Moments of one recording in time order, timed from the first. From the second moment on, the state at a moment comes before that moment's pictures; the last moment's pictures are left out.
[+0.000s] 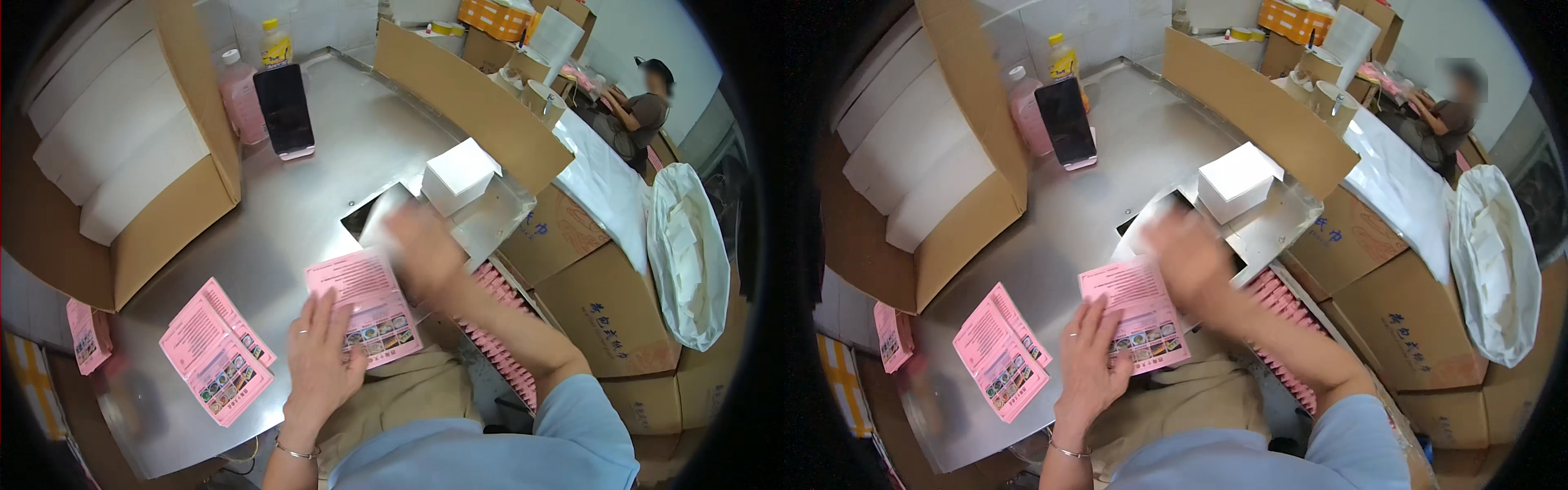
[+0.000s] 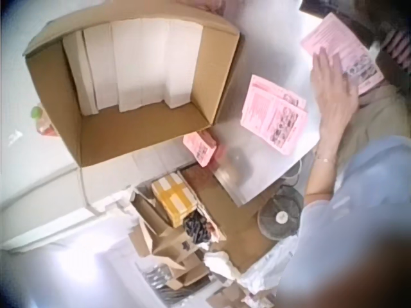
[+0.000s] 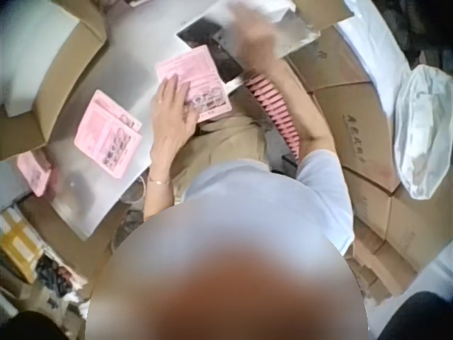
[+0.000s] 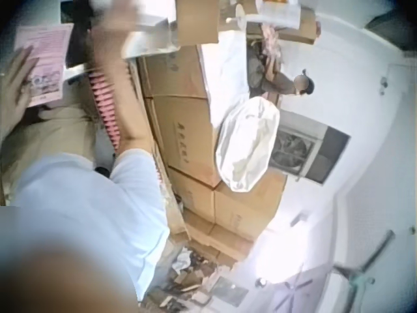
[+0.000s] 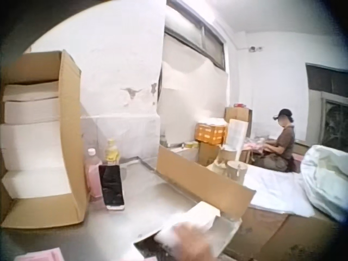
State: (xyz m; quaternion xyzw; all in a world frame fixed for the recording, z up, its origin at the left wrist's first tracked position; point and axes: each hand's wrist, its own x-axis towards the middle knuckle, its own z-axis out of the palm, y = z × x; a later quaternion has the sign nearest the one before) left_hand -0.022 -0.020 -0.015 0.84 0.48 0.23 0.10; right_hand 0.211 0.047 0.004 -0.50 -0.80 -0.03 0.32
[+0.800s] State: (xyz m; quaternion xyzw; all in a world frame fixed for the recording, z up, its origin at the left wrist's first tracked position) left_hand -0.023 -0.036 -0.010 0.78 0.61 0.16 -0.02; right_hand 0.397 0.107 -0.004 -0.58 -0.66 -0.20 0.44
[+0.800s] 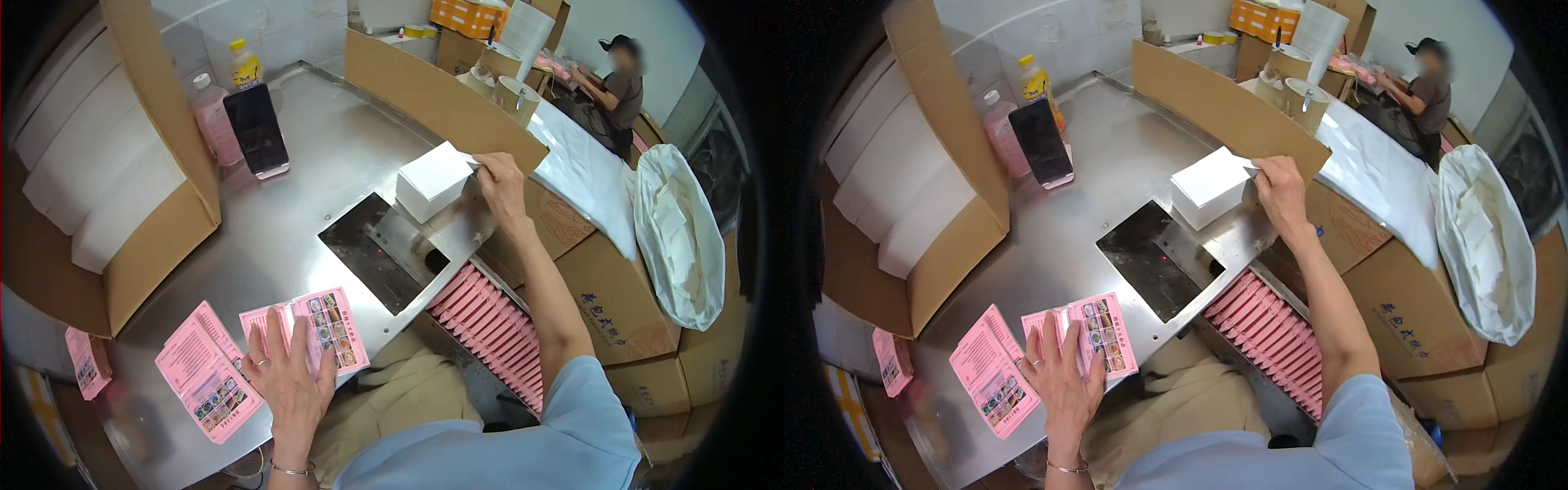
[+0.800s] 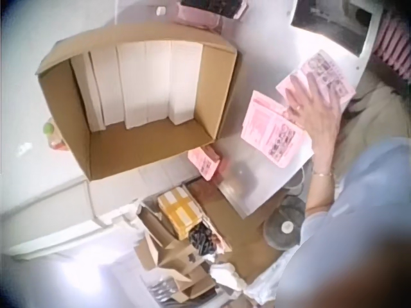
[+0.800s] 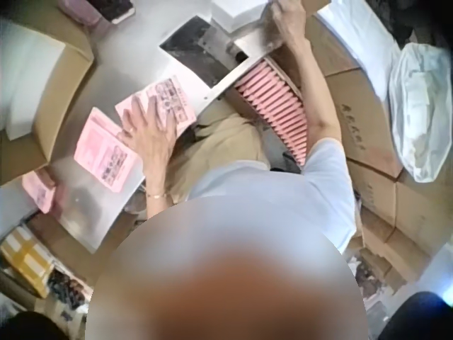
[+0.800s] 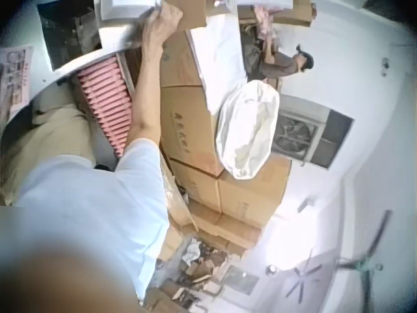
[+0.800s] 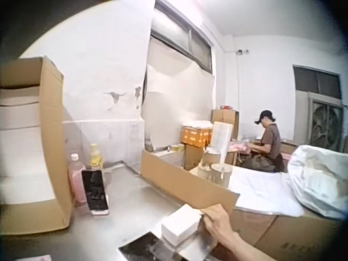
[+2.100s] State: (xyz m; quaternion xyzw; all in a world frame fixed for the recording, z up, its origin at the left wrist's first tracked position) left_hand -0.014 -0.030 -0.002 0.78 0.60 0.18 -0.01; right_hand 0.302 0.107 0.000 -0.59 -0.71 -0.18 0.35
